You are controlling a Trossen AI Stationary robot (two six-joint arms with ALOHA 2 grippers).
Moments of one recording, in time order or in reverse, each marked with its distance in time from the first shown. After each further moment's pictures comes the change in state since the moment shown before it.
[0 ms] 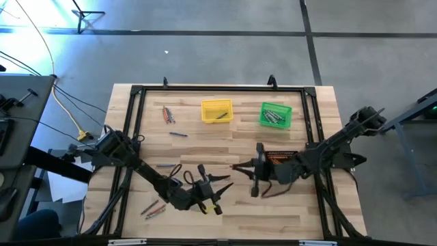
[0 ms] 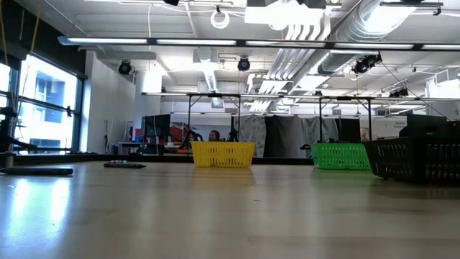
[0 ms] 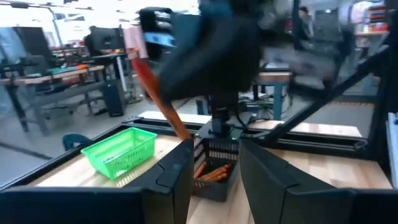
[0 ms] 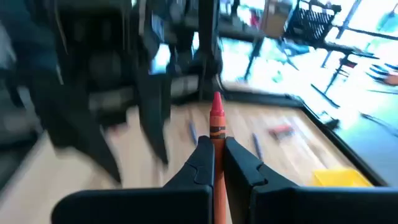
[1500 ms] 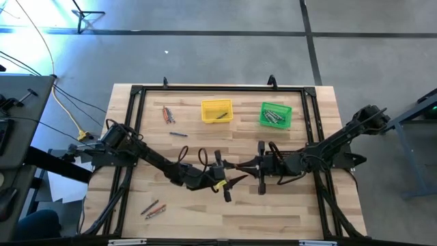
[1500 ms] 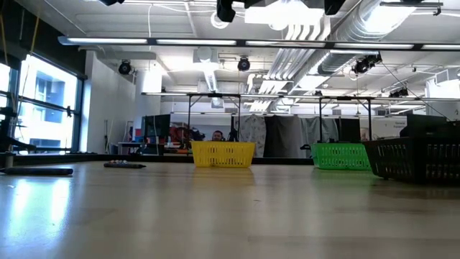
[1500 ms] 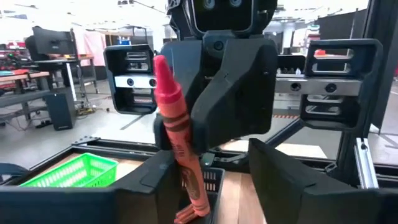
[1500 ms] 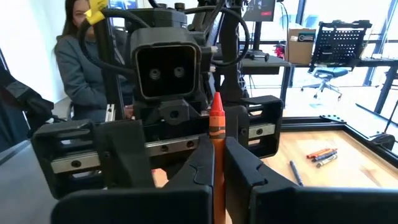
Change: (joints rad) left arm 0.180 -0.002 0.026 0.015 0.384 -0.052; right arm -0.055 -0.070 -0.218 0.379 -0.171 0.025
